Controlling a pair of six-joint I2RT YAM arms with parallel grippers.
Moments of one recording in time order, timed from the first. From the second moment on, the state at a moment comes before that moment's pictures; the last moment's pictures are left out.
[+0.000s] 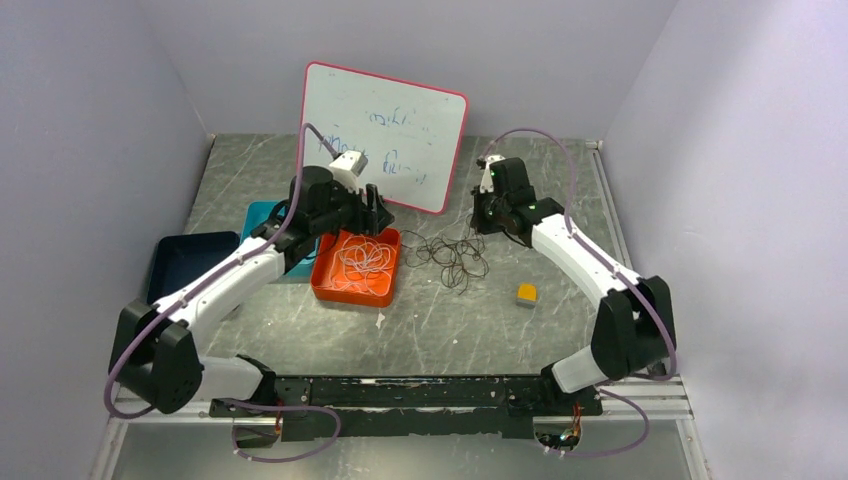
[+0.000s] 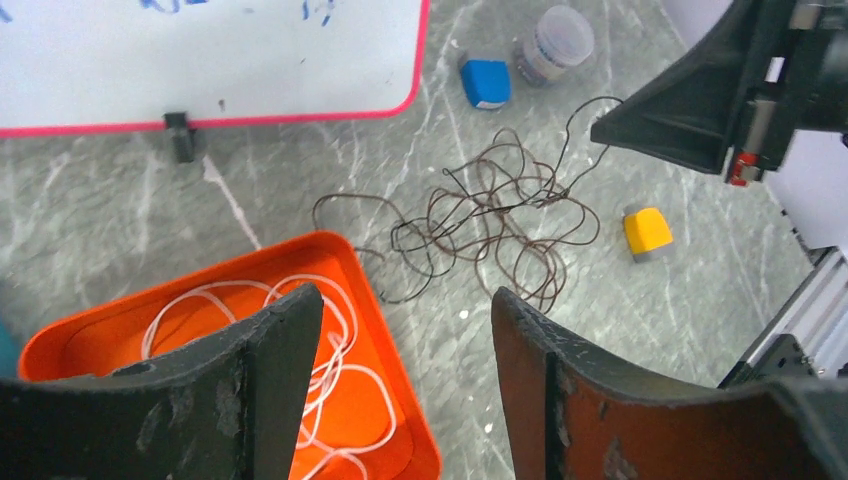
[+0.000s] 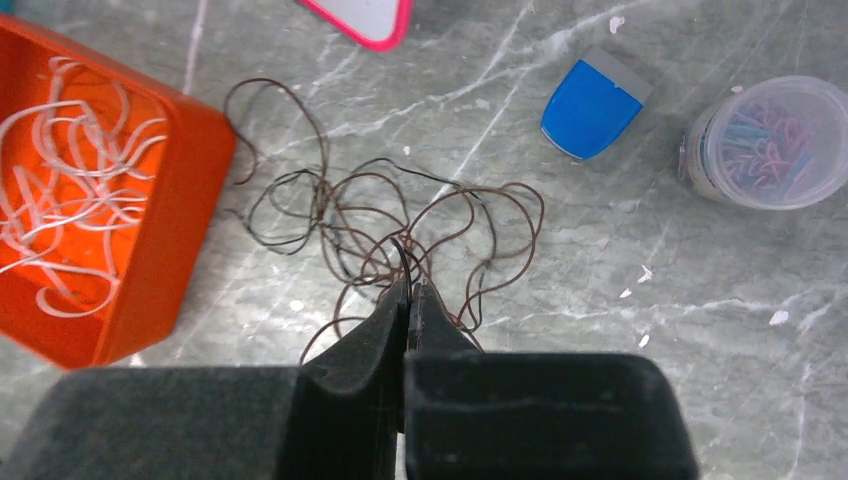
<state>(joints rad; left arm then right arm) -0.51 1.30 0.96 -0.08 0.21 -0.31 0.39 1.49 1.12 -0.42 -0.06 0.16</state>
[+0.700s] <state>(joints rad) -0.66 1.56 1.10 0.29 0.32 -0.33 0.39 1.34 1.35 -0.55 -0.19 0.23</state>
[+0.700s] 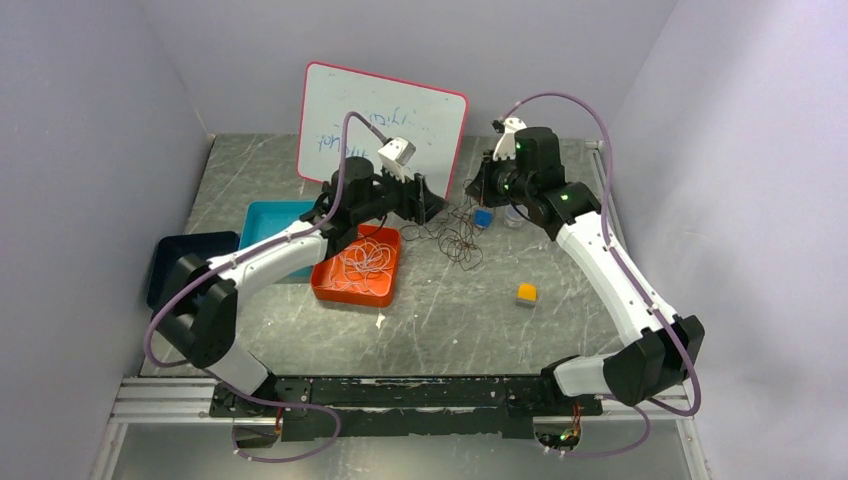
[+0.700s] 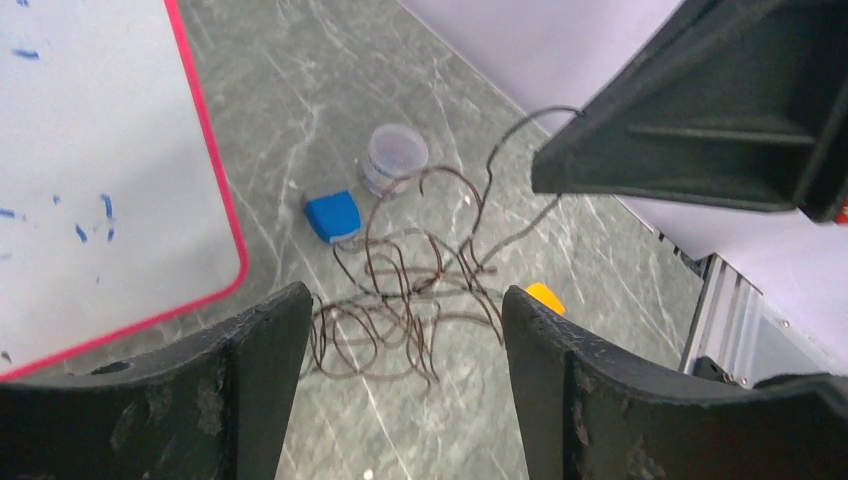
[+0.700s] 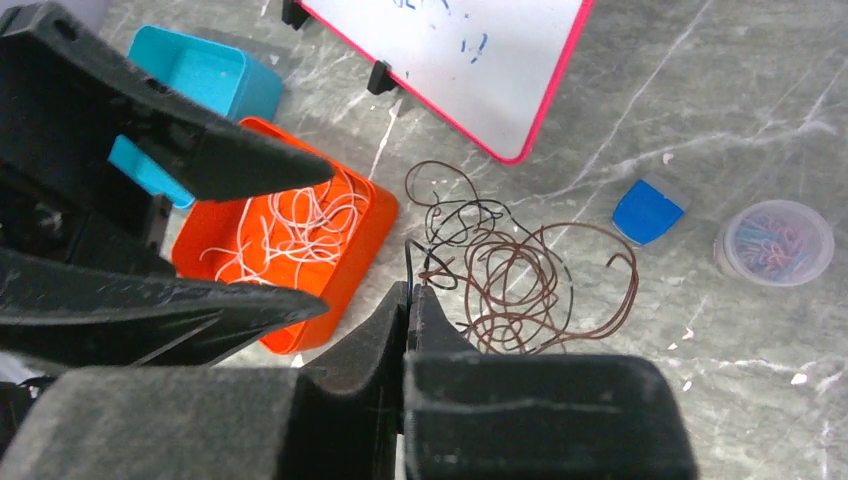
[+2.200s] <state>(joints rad) -0.76 1.90 1.16 0.42 0.37 -0.36 0.39 1.25 1.63 -0.45 -0.33 0.32</state>
